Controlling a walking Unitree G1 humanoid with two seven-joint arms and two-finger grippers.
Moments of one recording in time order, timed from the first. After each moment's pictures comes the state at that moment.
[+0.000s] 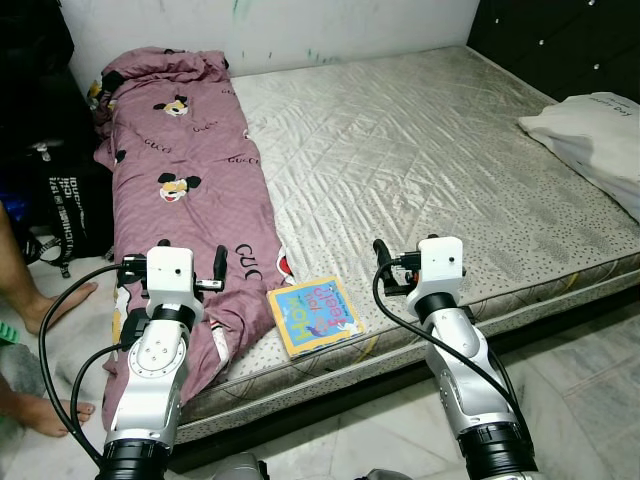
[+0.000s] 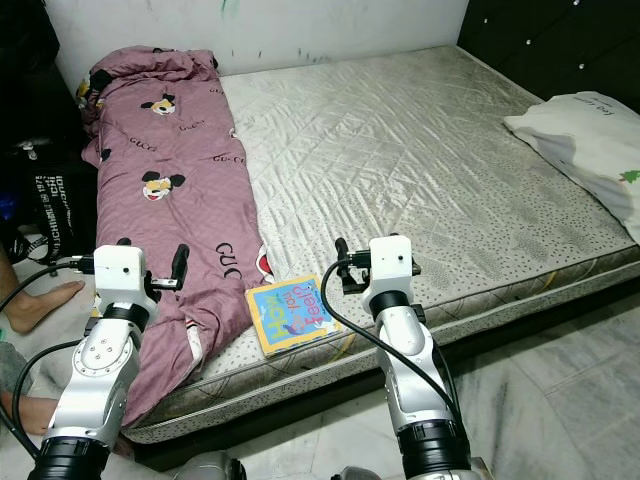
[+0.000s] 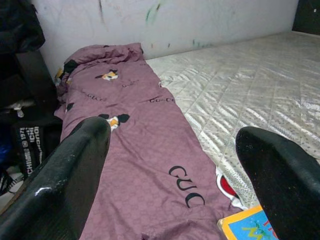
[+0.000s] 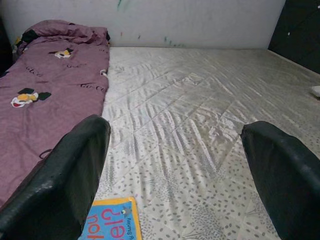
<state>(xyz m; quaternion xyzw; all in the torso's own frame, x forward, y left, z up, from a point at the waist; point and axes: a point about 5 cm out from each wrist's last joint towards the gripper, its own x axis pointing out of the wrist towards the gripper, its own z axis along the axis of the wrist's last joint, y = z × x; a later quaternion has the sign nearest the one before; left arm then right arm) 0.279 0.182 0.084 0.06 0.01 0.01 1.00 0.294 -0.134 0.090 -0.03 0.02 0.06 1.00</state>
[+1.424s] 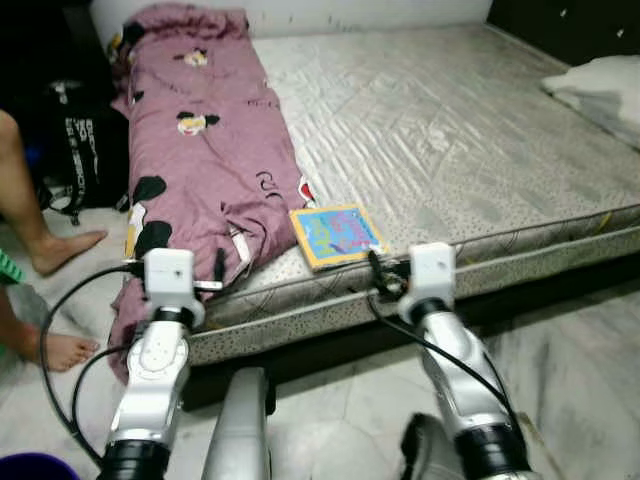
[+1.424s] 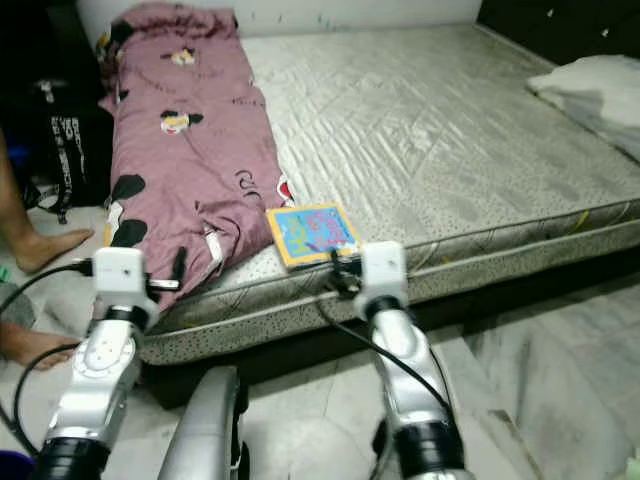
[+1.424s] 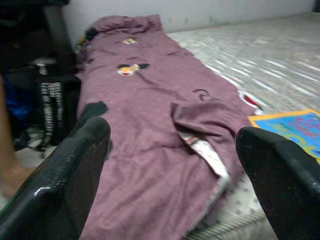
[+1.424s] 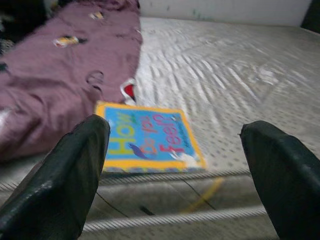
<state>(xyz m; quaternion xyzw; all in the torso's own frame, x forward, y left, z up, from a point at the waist) 0.278 0.182 0.081 0.06 0.01 0.02 1.00 0.293 -0.125 0.083 -0.03 0.03 0.09 1.00</state>
